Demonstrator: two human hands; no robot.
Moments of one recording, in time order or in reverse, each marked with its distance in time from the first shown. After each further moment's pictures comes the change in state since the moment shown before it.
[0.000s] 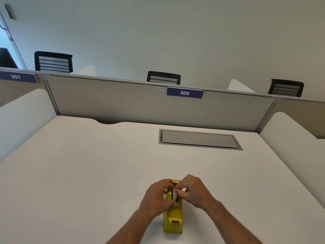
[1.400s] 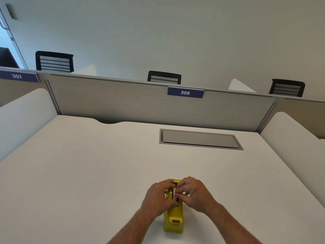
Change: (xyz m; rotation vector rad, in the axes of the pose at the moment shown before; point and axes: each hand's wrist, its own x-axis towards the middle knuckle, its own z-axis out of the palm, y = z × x) left_hand -0.001 0.005 -0.001 0.016 -0.018 -0.028; right_hand -0.011 -0.004 -0.001 -0.033 0.020 -0.115
